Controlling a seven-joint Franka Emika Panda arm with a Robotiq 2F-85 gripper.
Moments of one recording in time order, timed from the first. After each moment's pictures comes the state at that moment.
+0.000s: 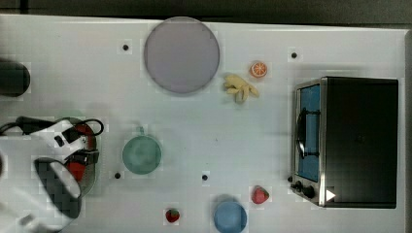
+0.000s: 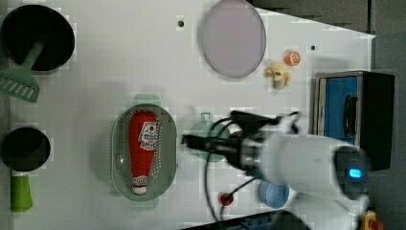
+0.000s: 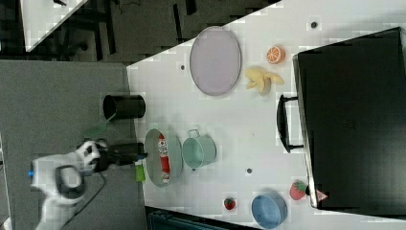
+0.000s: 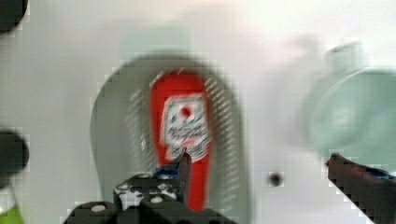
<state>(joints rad) -0.11 0.09 0.78 -2.16 -0.04 0.69 0.08</state>
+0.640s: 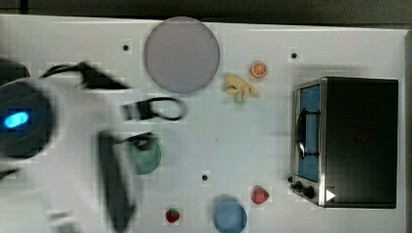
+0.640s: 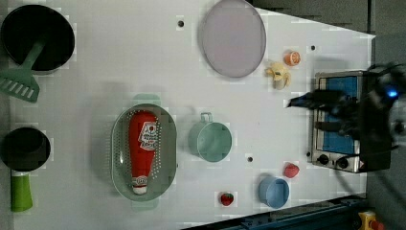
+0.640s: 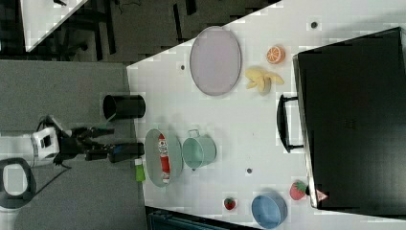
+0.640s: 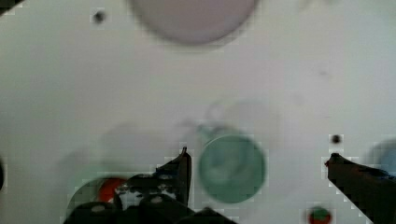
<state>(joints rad) -0.17 -0.11 0.46 -1.94 0.05 0.28 0.06</state>
